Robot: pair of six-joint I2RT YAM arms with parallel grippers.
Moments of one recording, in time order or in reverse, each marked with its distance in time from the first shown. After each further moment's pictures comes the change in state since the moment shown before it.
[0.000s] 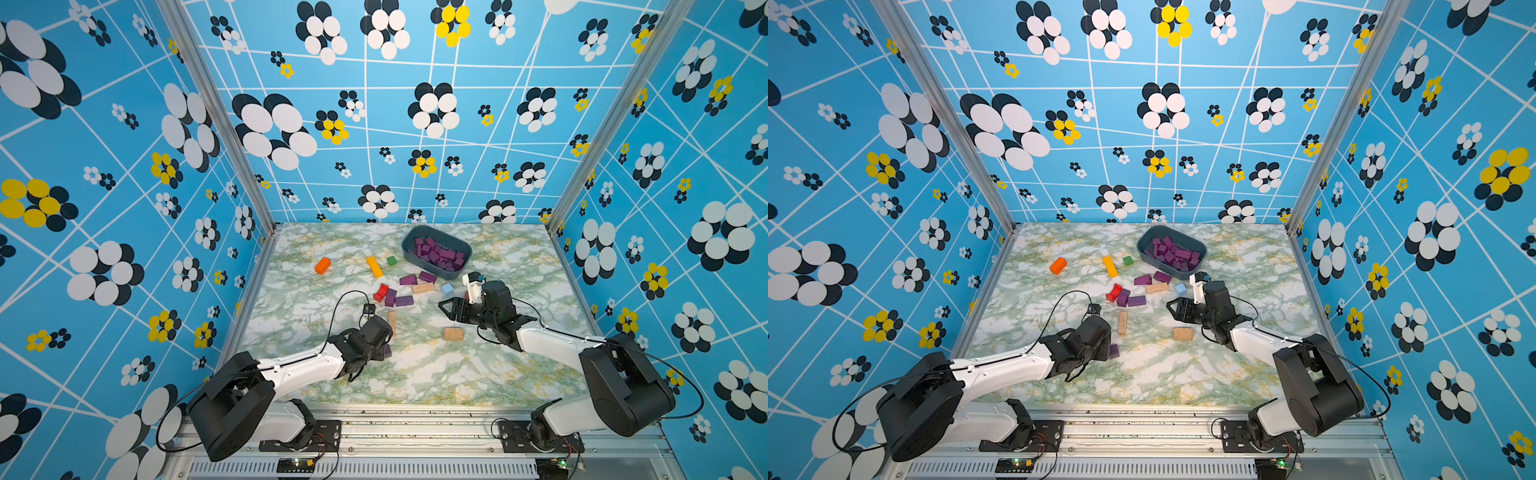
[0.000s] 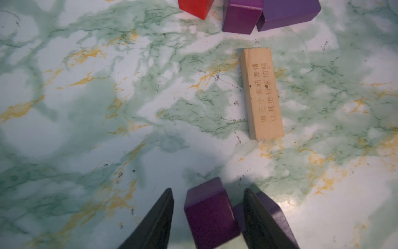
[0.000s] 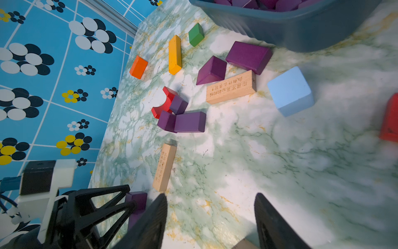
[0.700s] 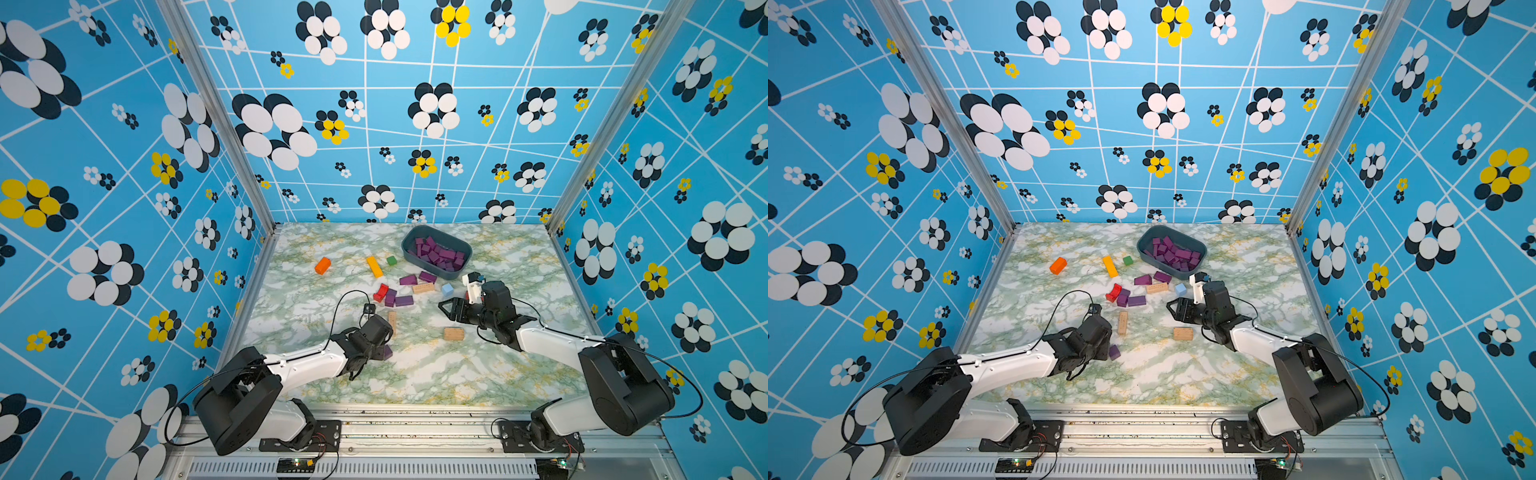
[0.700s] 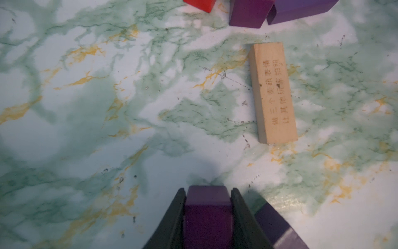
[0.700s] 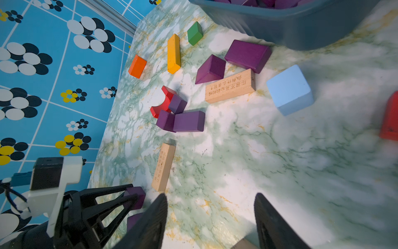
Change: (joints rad) left arm 0.021 0.044 0.001 0.028 0.000 0.023; right arm 0.000 0.005 0.000 0.000 0.001 0.000
